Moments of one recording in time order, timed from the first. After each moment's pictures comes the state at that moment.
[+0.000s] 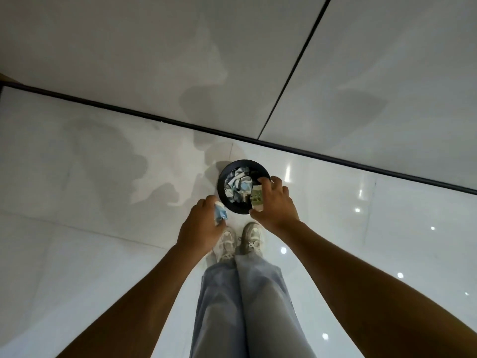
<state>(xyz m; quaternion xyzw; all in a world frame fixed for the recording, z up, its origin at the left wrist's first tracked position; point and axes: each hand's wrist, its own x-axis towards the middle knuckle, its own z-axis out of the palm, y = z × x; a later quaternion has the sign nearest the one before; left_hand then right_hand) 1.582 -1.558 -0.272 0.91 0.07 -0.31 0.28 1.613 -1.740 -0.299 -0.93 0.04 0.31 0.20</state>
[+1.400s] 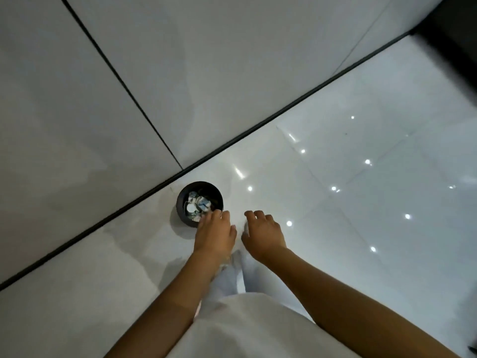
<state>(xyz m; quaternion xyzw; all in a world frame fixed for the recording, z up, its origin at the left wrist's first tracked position) 1.539 -1.625 -0.153 0.86 -0.41 -0.32 0.00 1.444 -1.710 -0.143 -0.86 0.36 0.26 0.23</state>
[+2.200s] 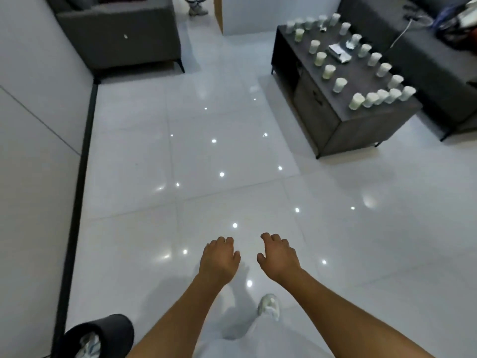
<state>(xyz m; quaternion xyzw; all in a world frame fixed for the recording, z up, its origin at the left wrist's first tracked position) 1.051 -1.641 -0.065 0.47 -0.84 -0.24 -0.14 0.906 -1.575 -0.067 -0.50 0.81 0.04 0.31</state>
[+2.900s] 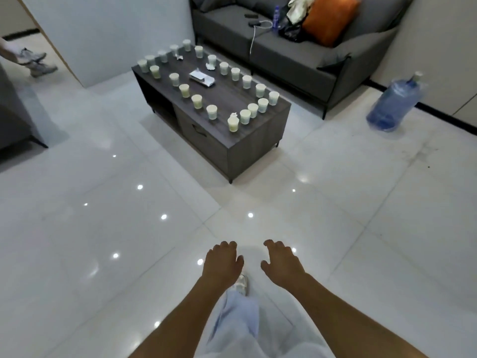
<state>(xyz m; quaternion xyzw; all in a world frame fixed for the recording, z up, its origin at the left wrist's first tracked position) 0.624 -1.691 -0.059 0.25 -0.93 -0.20 -0.19 0.533 -1.556 -0.059 -0.29 0.90 -0.06 0.32</state>
